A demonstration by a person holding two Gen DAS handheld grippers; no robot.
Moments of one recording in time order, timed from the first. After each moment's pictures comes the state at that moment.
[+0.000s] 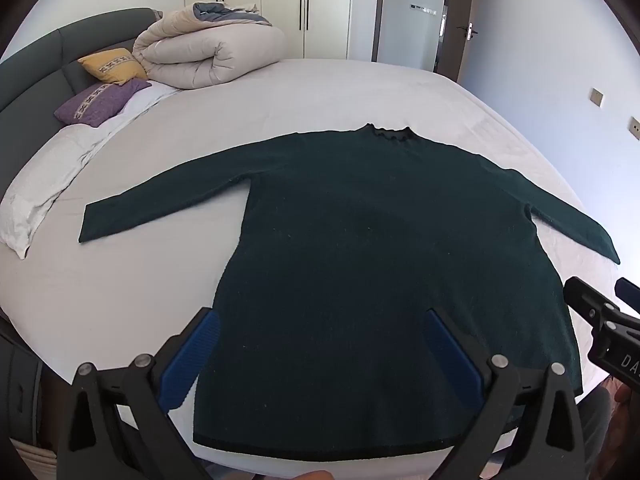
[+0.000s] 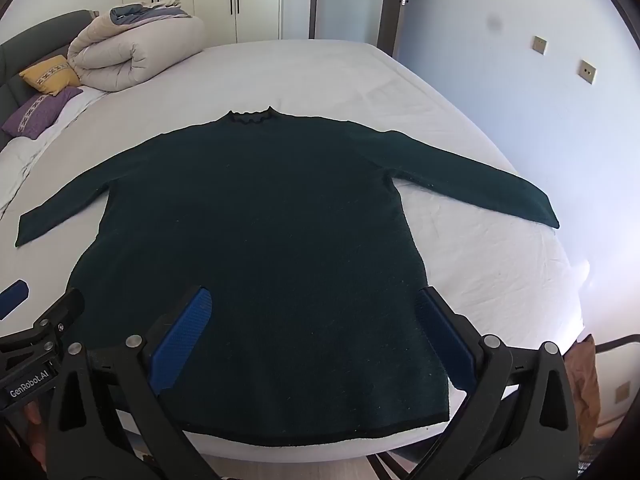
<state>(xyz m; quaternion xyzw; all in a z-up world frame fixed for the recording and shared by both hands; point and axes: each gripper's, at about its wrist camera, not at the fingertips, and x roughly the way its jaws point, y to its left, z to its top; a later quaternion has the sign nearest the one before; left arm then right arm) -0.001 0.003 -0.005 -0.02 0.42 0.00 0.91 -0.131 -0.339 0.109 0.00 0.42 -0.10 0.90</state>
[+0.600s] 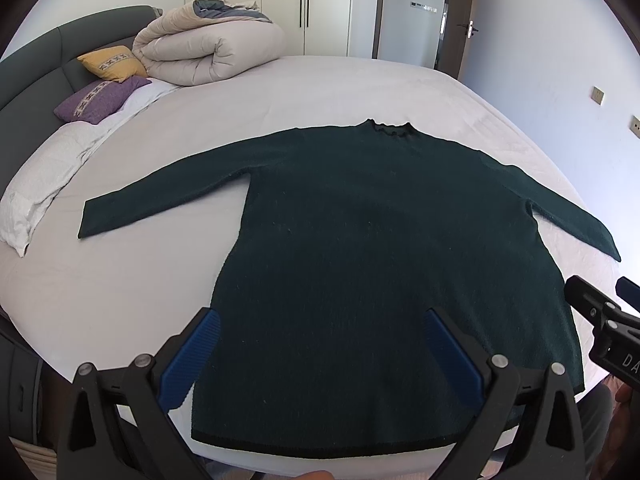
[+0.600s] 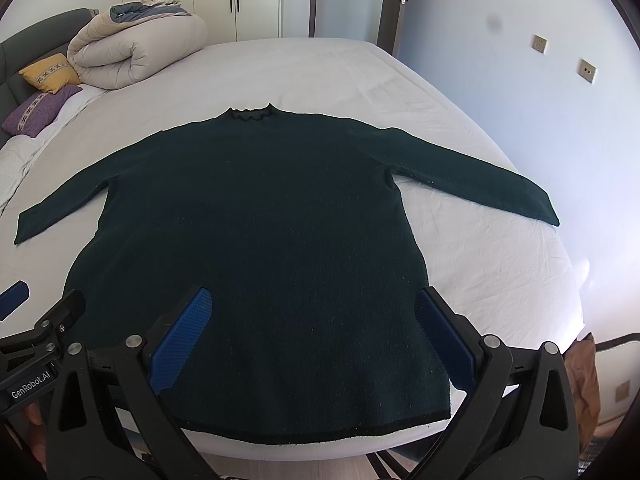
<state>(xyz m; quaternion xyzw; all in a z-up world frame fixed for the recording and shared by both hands) -0.004 0.005 -0.012 -0.02 0.42 0.00 0.91 -0.132 -0.338 0.106 0.00 0.42 -0.10 0.90</state>
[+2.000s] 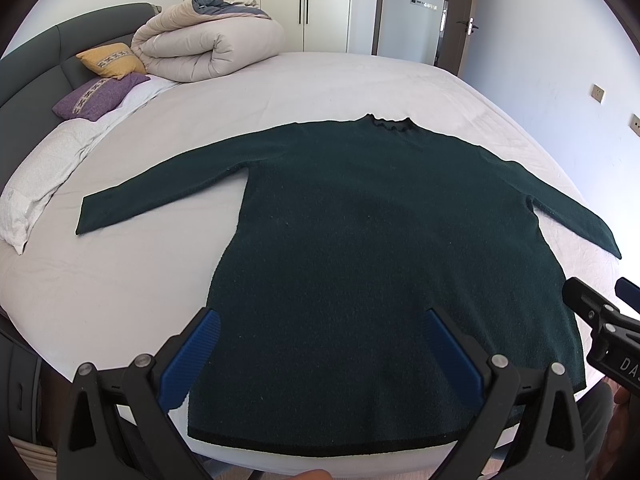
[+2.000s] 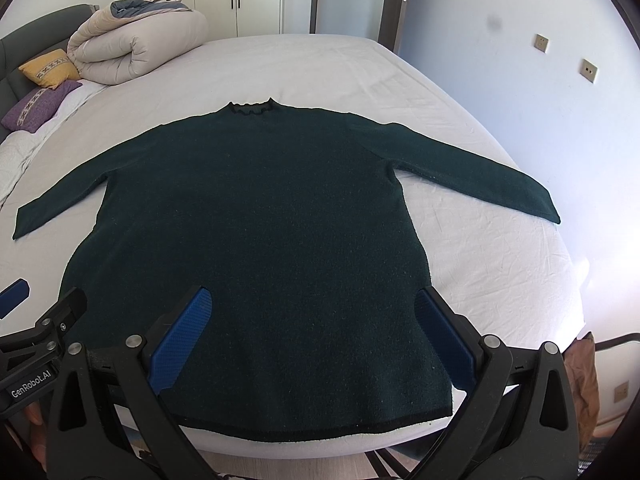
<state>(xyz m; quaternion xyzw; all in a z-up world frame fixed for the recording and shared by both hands) -0.009 0.004 -0.017 -0.02 0.43 0.00 0.90 -0.134 -0.338 0.099 -0.01 0.43 -0.10 0.90</state>
